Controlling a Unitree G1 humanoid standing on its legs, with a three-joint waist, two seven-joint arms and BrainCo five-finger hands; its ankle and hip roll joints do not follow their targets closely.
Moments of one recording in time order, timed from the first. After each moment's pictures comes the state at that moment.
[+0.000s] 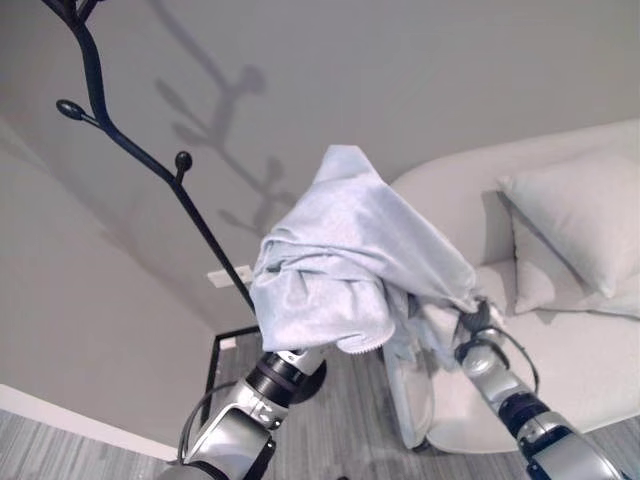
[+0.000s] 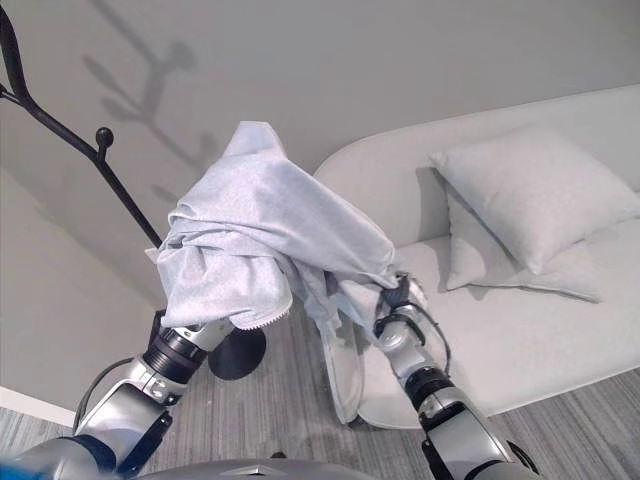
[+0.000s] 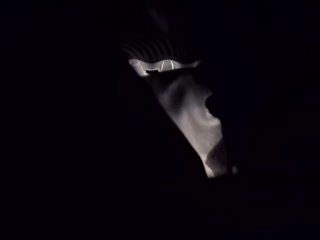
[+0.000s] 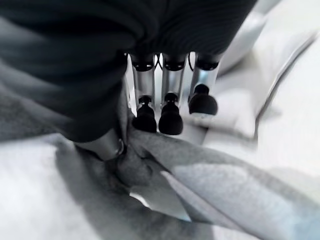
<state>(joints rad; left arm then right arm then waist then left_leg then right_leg) -0.50 0.17 -0.42 0.09 -0.56 -0.23 0.53 -0.39 -0.30 0.35 0.79 -0.11 0.09 -0.70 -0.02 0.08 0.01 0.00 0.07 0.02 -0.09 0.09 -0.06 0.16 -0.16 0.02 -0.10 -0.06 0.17</state>
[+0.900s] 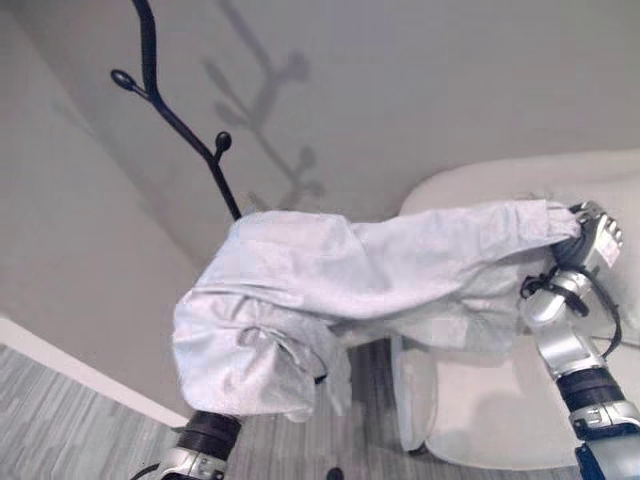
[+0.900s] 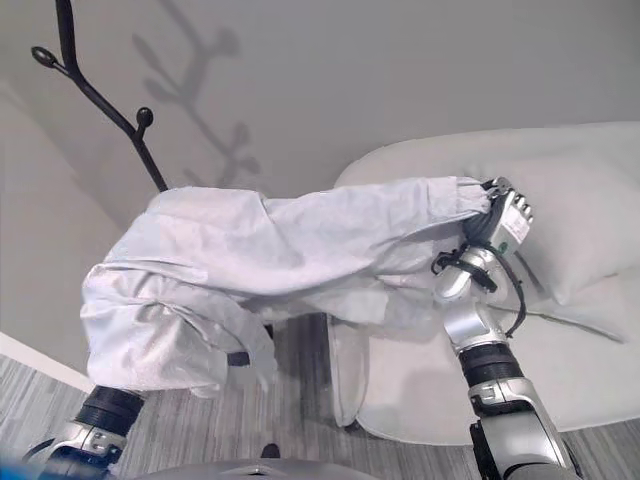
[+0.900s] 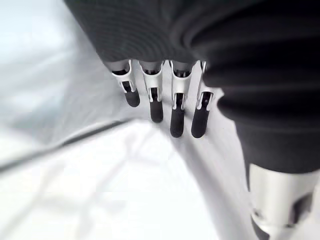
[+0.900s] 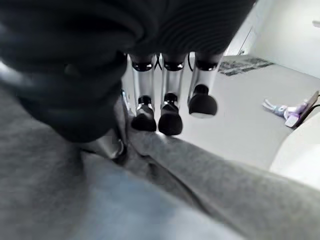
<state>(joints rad) -0.18 0.36 -0.11 0.16 0.14 -0.16 0.67 -0.40 -0.50 0.08 0.35 -0.35 0.12 -0.95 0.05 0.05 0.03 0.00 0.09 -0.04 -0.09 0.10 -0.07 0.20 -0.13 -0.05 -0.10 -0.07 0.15</state>
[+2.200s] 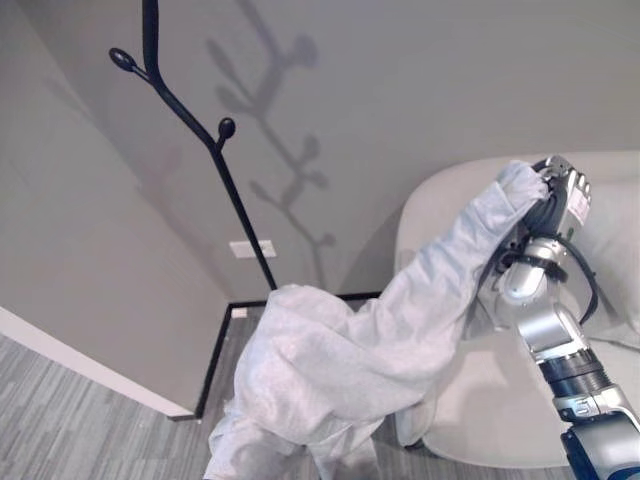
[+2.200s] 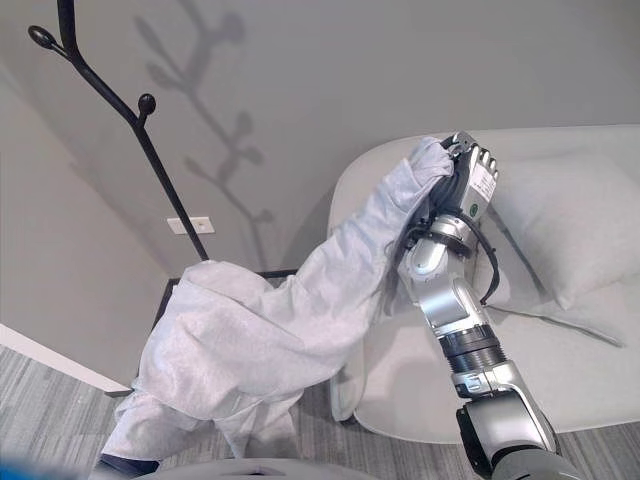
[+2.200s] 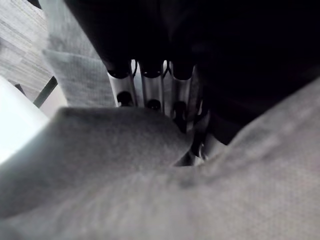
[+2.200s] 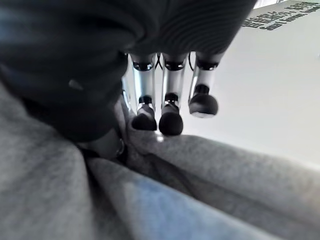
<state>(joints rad) 0.05 0.27 -0.35 0.00 -1.02 -0.24 0.34 -0.49 -0.45 0.18 0.13 -0.39 0.20 -0.80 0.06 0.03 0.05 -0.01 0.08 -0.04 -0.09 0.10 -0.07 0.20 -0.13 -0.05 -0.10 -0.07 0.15</state>
